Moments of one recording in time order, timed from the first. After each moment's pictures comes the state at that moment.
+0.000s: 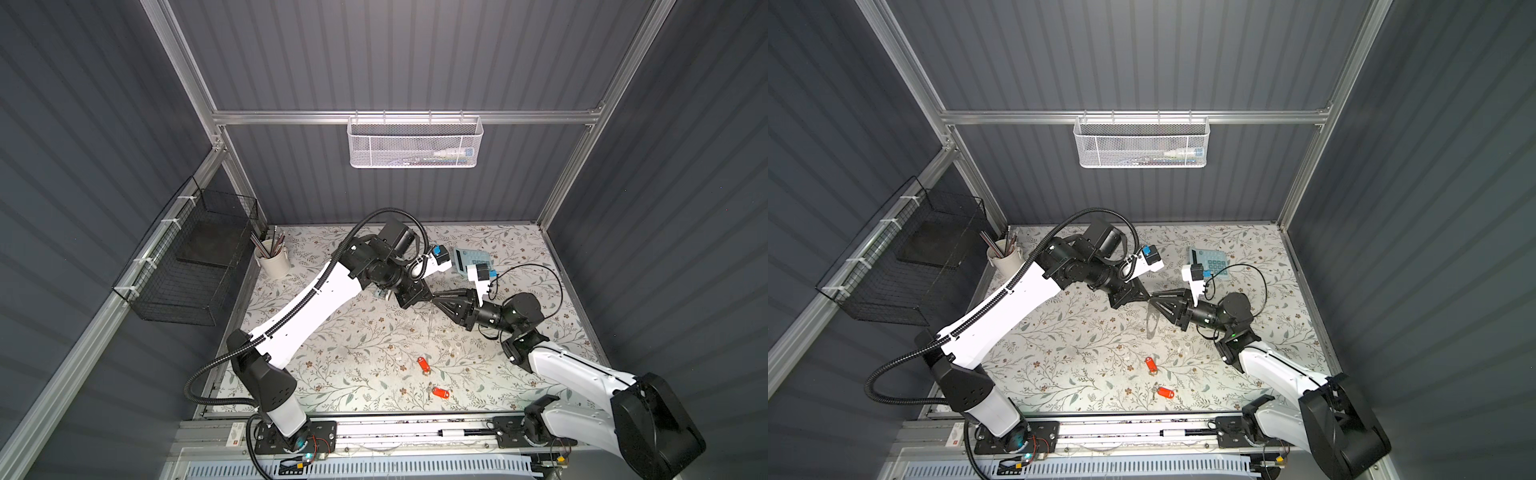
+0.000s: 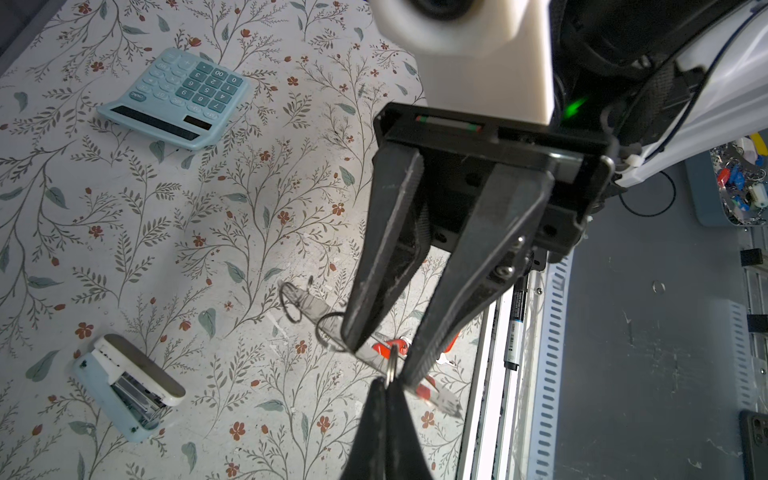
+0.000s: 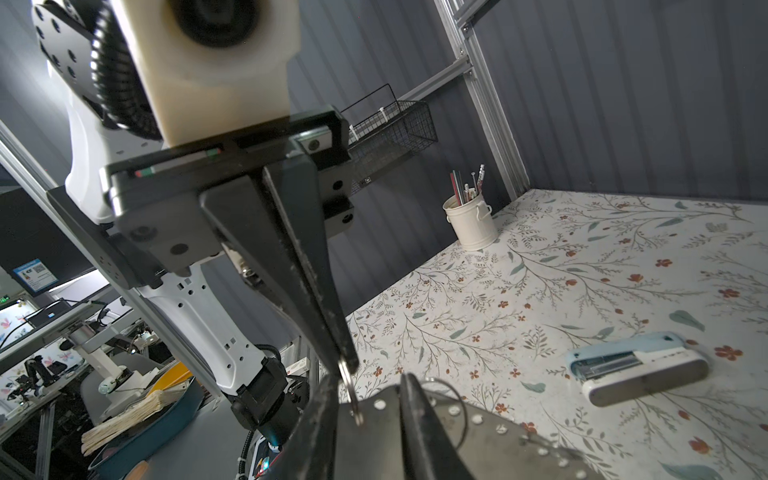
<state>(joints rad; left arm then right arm) -0.81 1.67 1.85 -1.14 0.47 0.32 0.45 1.17 0.43 0.94 -0.84 0.65</state>
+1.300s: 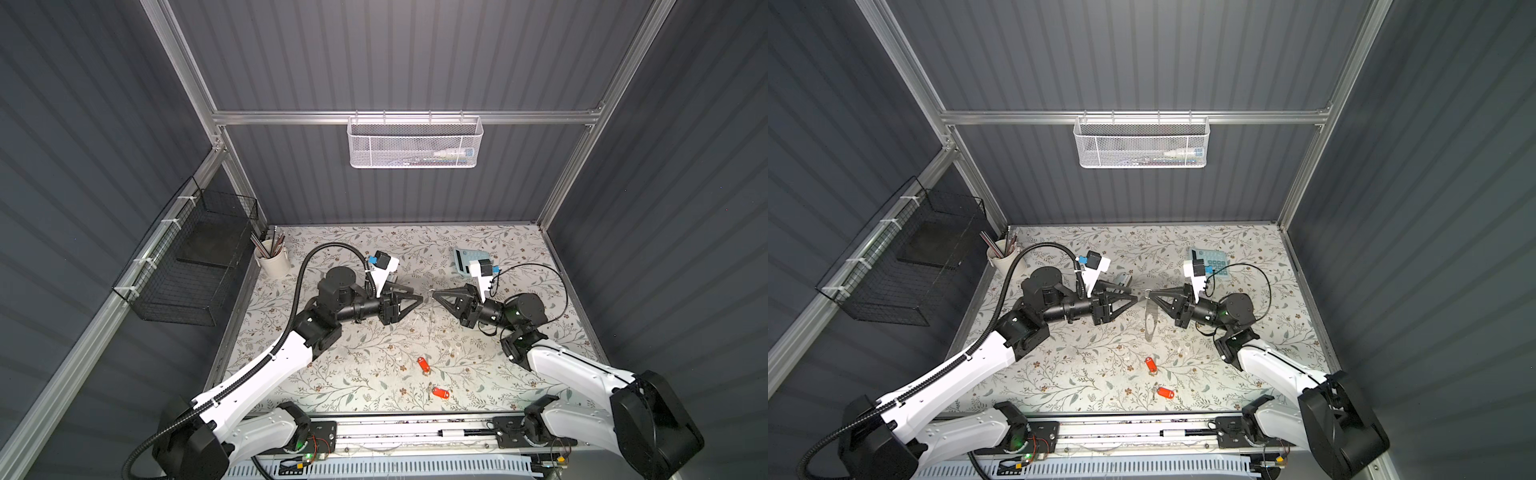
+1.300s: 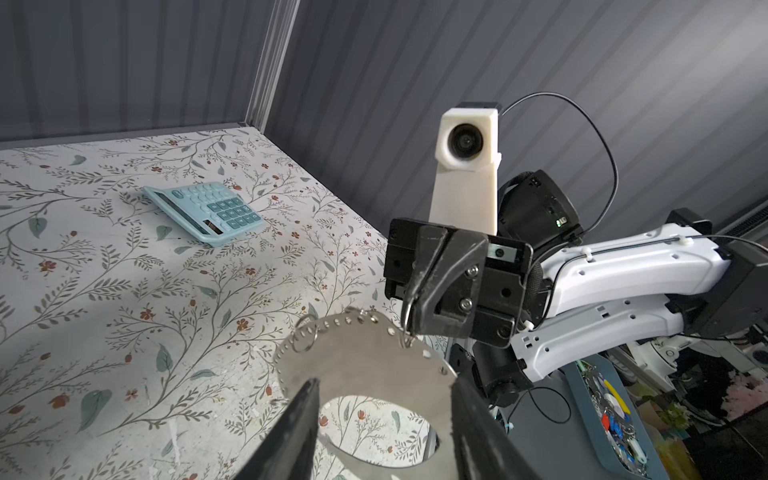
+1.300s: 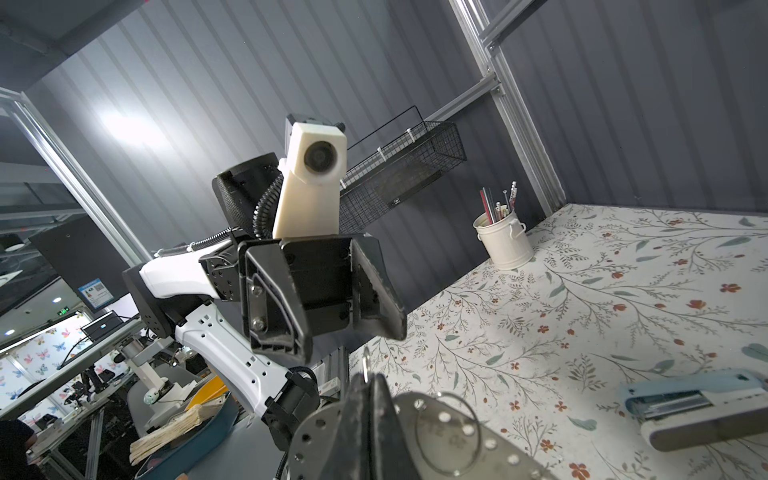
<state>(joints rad) -0.70 1.13 0.87 0.09 0.62 -0.42 0.46 1.18 0.46 1.05 -0.85 0.79</state>
